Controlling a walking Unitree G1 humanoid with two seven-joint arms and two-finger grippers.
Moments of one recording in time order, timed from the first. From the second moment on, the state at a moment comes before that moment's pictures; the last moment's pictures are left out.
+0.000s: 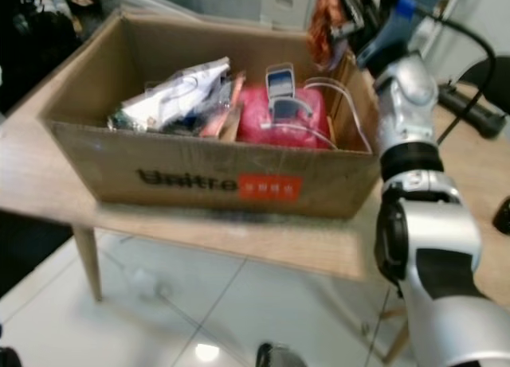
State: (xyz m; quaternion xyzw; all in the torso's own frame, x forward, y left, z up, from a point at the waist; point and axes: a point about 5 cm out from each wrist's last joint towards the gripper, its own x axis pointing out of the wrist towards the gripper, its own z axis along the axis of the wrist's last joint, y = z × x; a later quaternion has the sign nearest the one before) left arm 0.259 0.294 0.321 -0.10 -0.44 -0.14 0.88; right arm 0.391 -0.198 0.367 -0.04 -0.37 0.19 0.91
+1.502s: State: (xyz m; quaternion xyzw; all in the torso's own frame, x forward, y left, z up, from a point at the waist) left arm 0.298 0.138 0.323 0.03 -0.28 -0.42 0.86; right arm 0.357 -0.232 0.327 -0.06 -0.28 0.39 0.88
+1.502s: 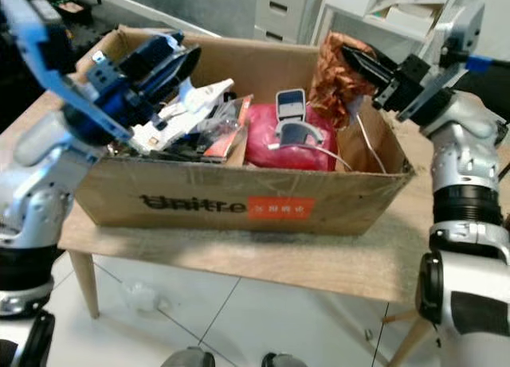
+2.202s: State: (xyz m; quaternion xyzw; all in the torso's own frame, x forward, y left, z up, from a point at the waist) left arm 0.312 0.108 0.300 0.15 -0.25 -0.43 0.86; right arm 0.344 -0.224 0.343 -0.02 -0.33 0.37 0.87
